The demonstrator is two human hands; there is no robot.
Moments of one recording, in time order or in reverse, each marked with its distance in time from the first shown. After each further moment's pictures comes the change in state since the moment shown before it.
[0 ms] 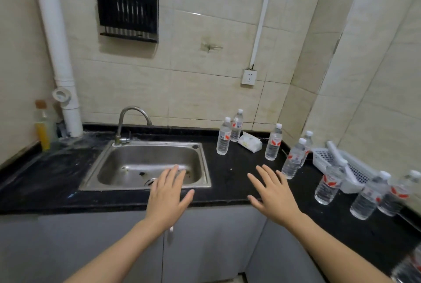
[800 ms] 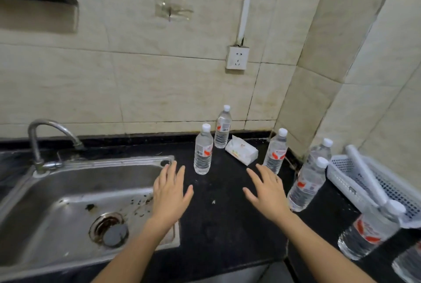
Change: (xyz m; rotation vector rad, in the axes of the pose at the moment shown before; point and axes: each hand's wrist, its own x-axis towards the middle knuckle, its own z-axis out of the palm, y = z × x) left_hand 0.301 0.026 0.187 0.006 -0.147 -0.082; right_hand 0.212 0.141 0.198 0.225 -0.210 0.257
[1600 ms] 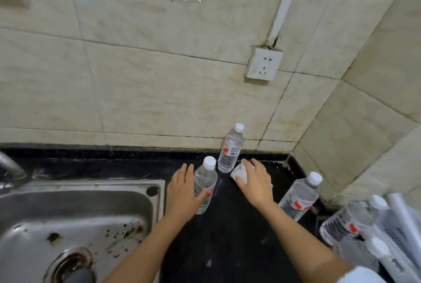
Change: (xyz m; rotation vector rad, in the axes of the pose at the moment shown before) left_hand 0.193 0.003 0.071 -0.202 -0.077 -0.136; right_hand 0.231 0.008 0.062 0.230 -0.051 0.069
